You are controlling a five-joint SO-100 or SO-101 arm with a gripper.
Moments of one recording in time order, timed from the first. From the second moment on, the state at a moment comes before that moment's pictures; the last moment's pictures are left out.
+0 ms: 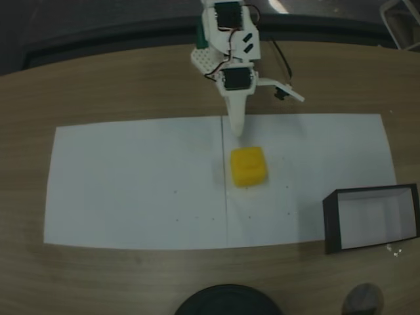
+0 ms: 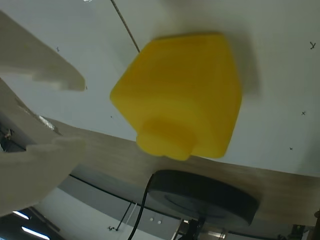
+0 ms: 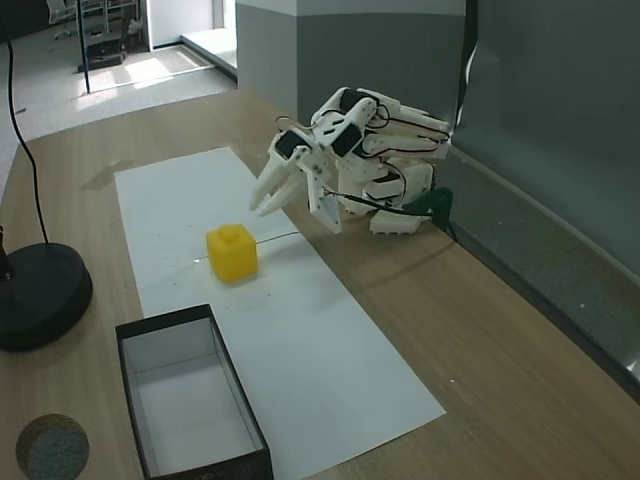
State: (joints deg) arm -1.8 197.8 175.0 55.2 -4.8
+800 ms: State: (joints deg) arm -4.4 154.6 135.3 65.6 -3.3
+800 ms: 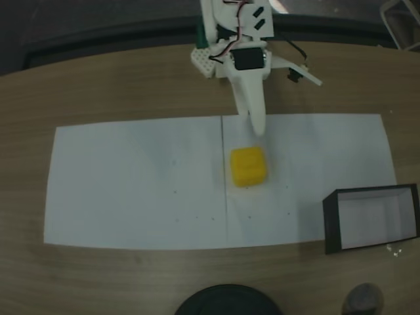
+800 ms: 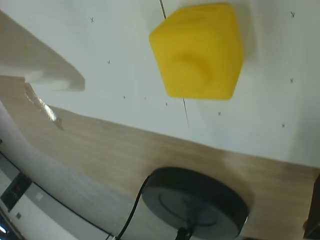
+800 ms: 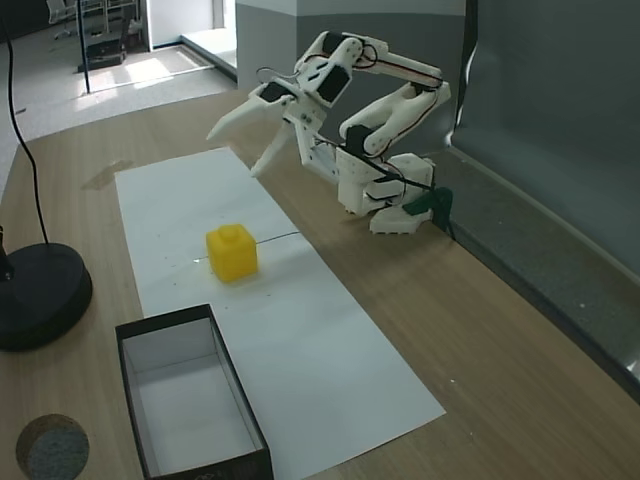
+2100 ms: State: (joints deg) arm -6.5 95.0 112.0 62.8 1.1
